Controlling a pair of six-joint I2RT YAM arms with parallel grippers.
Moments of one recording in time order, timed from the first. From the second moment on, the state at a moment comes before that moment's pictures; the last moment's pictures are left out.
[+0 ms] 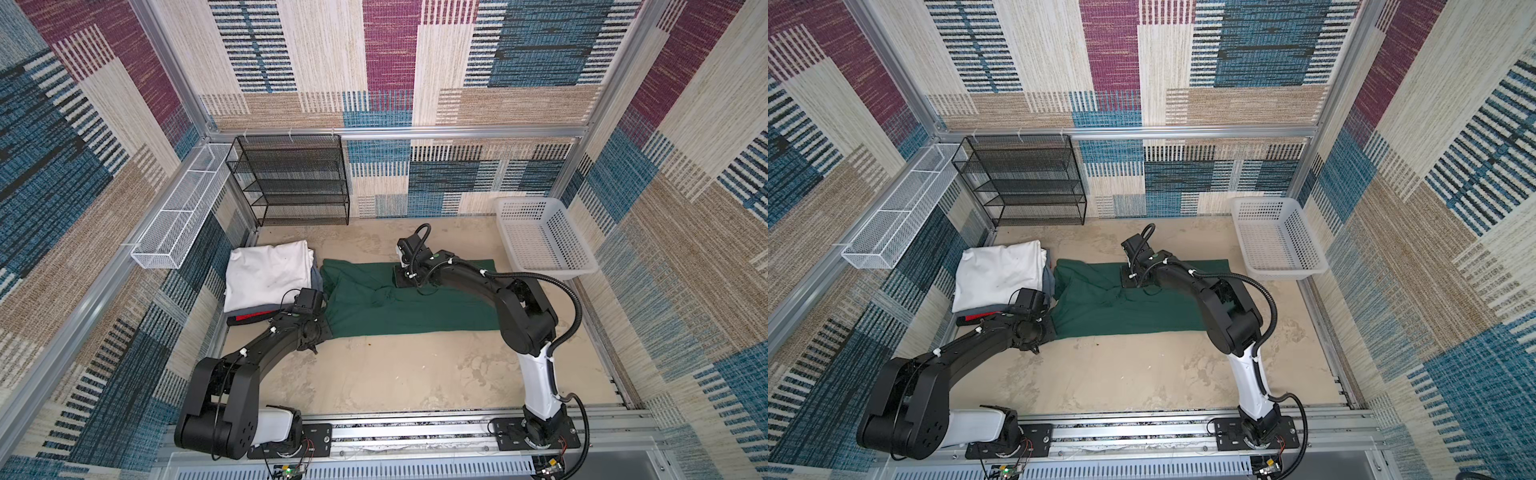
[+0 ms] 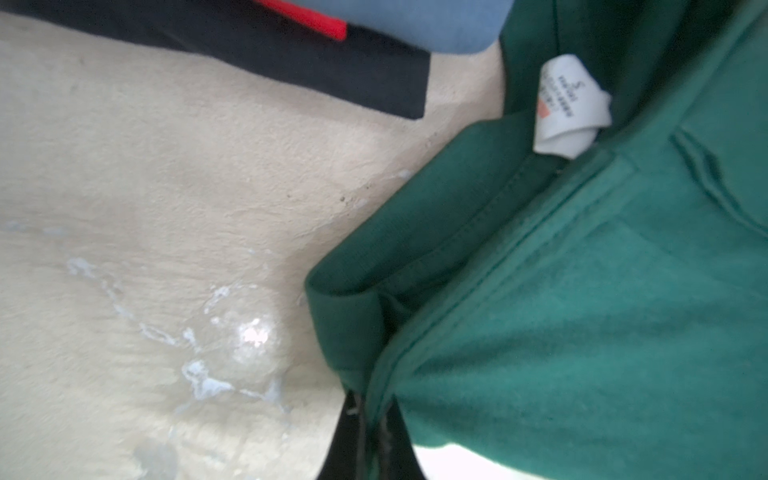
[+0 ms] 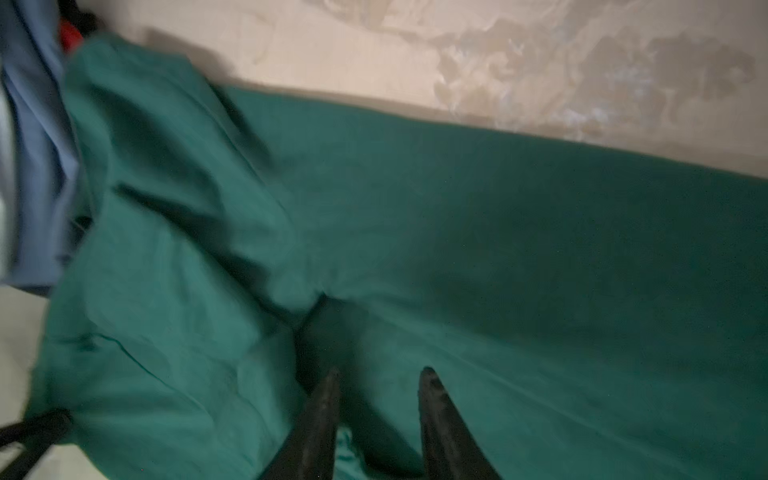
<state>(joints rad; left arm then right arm) -0.19 1.35 0.63 -0.47 -0.10 -0.56 0.66 2.06 1.57 -0.50 -0.02 0.38</state>
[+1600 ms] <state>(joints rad) -0.19 1.34 0.63 -0.45 -0.05 -0.52 0.84 2.31 1.81 -0.47 -0.02 0.02</state>
